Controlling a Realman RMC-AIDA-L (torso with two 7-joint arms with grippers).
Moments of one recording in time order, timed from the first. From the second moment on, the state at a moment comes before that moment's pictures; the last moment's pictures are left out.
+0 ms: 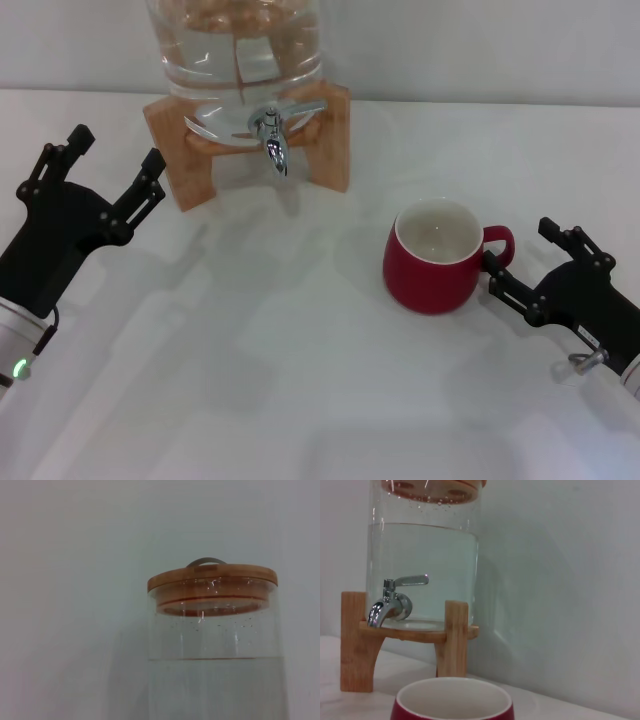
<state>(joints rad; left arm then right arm) -0.18 -2.09 1.60 0.42 -2.89 -1.27 2.75 0.37 2.02 0.52 0.32 -2.40 -1.11 0.11</state>
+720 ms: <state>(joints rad) -0.18 -2.09 1.60 0.42 -2.89 -1.26 2.75 0.37 2.02 0.54 0.32 -2.40 -1.07 0.11</state>
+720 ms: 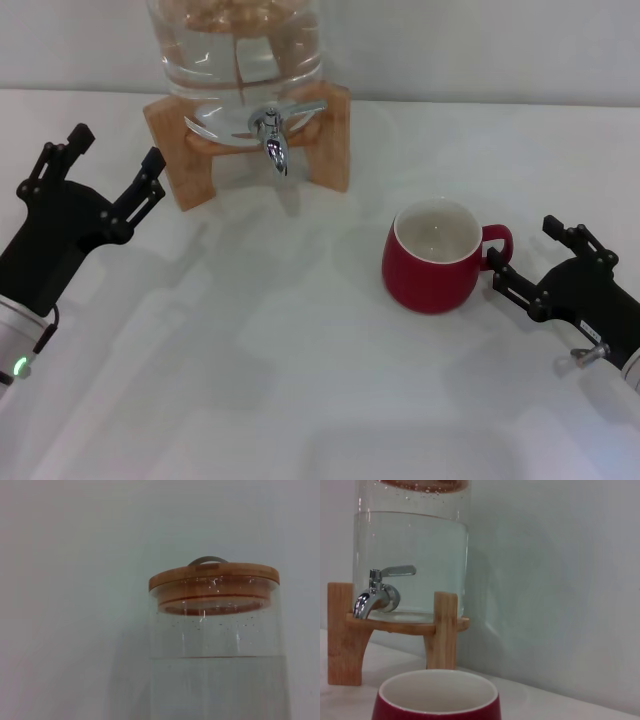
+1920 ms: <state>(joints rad) -0.20 -2.09 1.60 0.42 -2.89 -1.26 2.75 0.41 2.02 0.56 0.33 -2.40 -1.03 0.11</state>
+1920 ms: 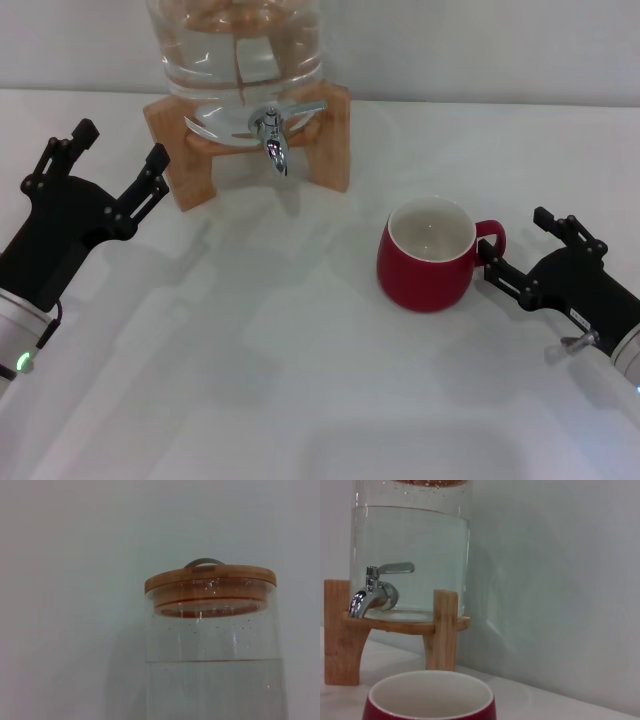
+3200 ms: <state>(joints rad) -0.20 -2.09 1.60 0.42 -2.89 -1.26 2.75 0.43 2.03 0.59 0.34 -2.38 -0.97 0.12</state>
